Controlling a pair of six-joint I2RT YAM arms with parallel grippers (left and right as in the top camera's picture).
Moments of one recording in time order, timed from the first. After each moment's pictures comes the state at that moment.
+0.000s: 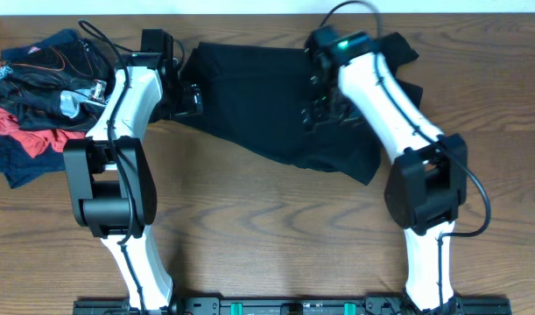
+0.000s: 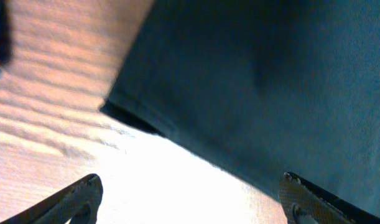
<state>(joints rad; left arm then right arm) -0.01 2.09 1.64 -0.93 0.01 -0.19 0.42 2.21 2.00 -1.40 0.04 0.26</state>
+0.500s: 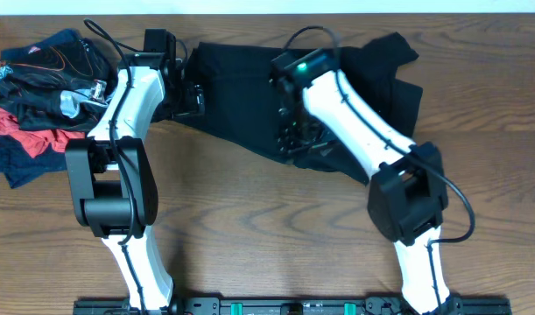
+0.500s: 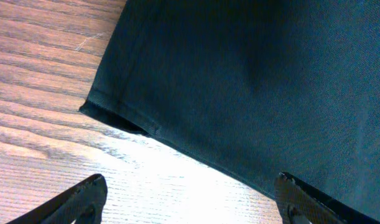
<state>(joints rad) -0.01 2.09 1.64 -0.92 0.02 -0.17 0.59 2.21 1.98 -1.53 -0.08 0.29</state>
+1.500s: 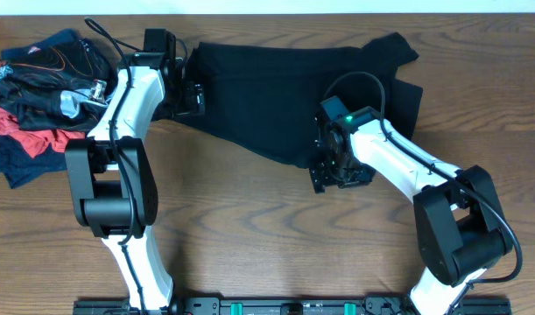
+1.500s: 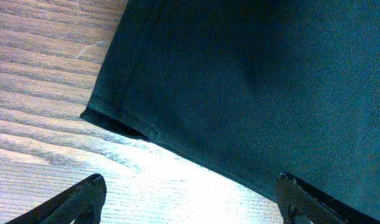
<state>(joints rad) -0.01 2.09 1.64 -0.91 0.03 -0.15 0.46 1.88 1.23 -0.98 -0.12 0.27</state>
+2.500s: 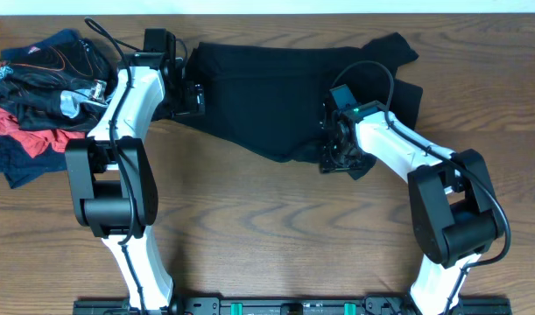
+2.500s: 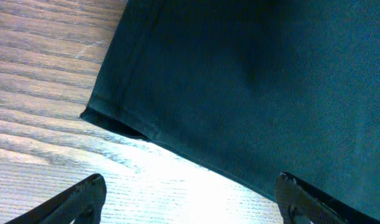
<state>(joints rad) -0.01 2.09 1.64 -0.91 0.03 -0.15 0.39 1.98 1.26 -0.81 -0.15 0.31</state>
